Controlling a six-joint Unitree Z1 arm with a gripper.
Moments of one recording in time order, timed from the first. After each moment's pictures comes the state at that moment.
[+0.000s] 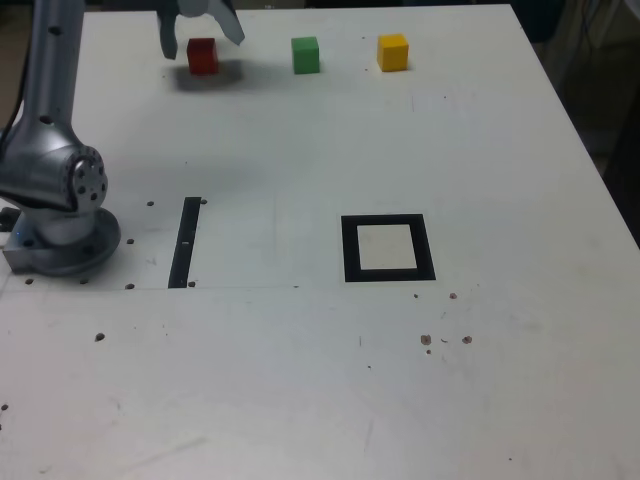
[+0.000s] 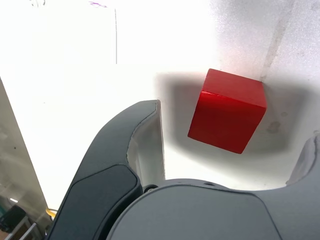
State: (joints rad) arm 1.20 2.19 -1.77 1.31 0.28 0.94
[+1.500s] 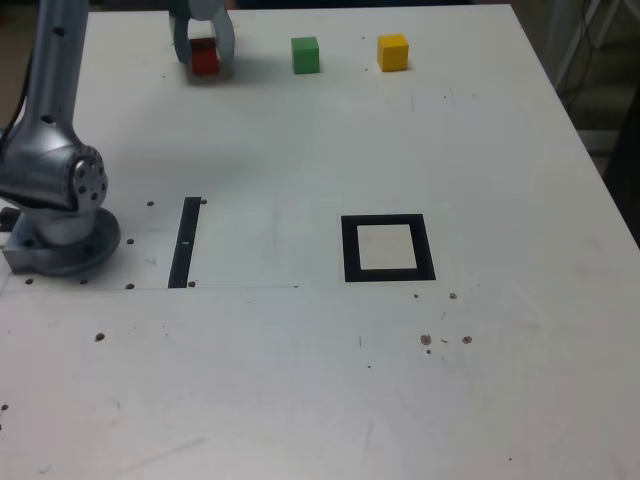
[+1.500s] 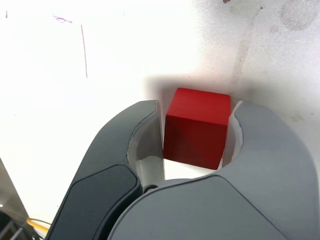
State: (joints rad) arm 1.22 2.25 -1.84 1.30 0.20 0.94
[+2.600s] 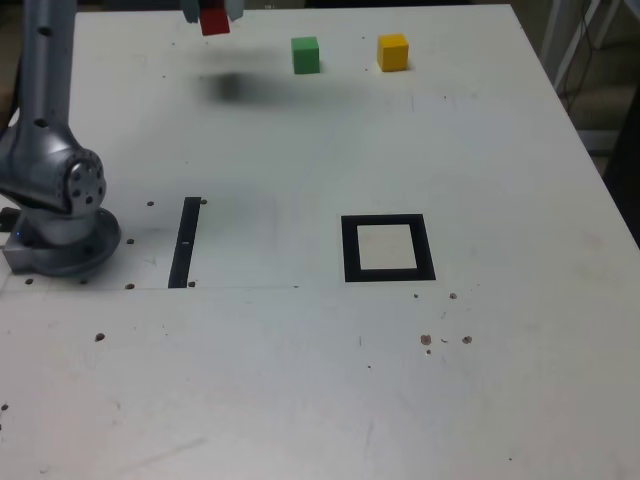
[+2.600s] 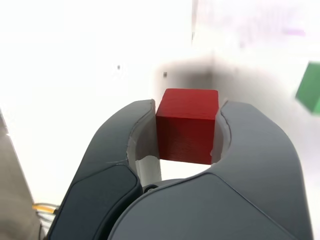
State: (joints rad) arm 1.09 2.05 -1.86 1.43 0.20 0.91
